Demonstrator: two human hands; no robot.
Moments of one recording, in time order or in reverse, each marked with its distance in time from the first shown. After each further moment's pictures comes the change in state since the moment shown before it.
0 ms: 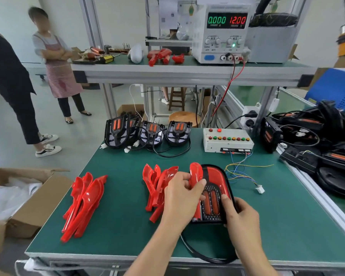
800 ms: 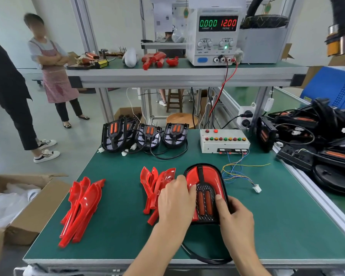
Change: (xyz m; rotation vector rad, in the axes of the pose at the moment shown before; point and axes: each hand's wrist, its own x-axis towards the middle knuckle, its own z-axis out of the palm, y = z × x) left_hand -0.003 0.013 -0.003 0.770 0.106 0.213; right_hand -0.003 0.003 0.007 0.014 0.050 -0.018
